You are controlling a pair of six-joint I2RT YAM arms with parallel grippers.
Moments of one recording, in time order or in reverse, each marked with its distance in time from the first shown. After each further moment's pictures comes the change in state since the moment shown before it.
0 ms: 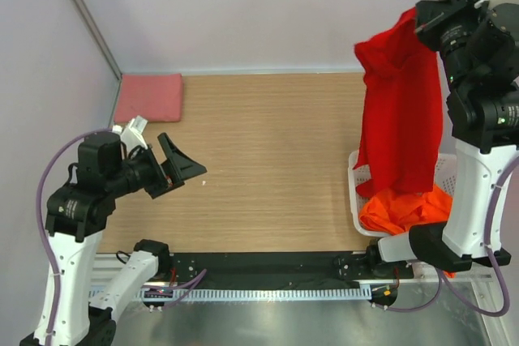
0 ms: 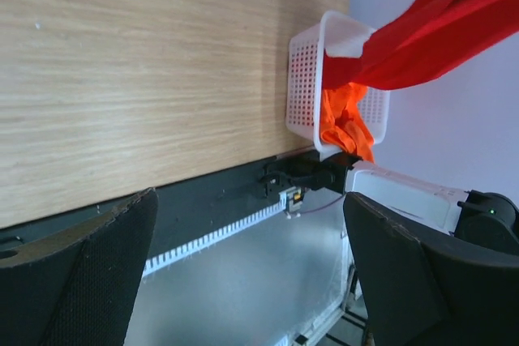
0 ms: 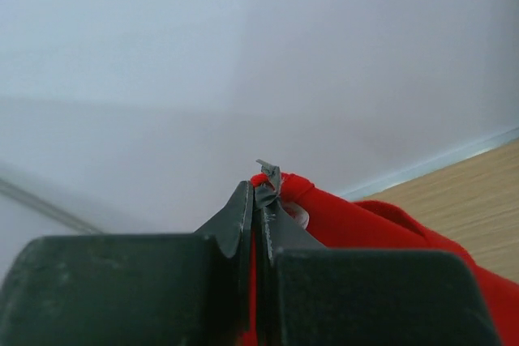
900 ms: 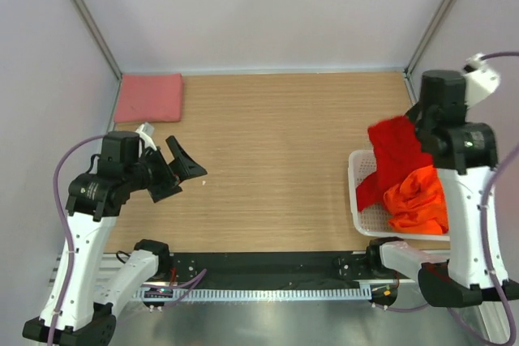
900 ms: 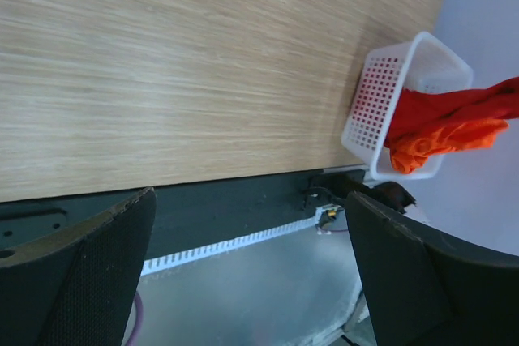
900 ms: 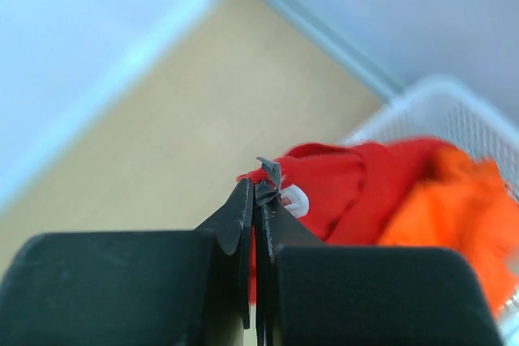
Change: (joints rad) left arm 0.000 0.044 -0.119 -0.009 -0.162 0.000; right arm 0.002 -0.277 -0.749 -0.335 0.360 0.116
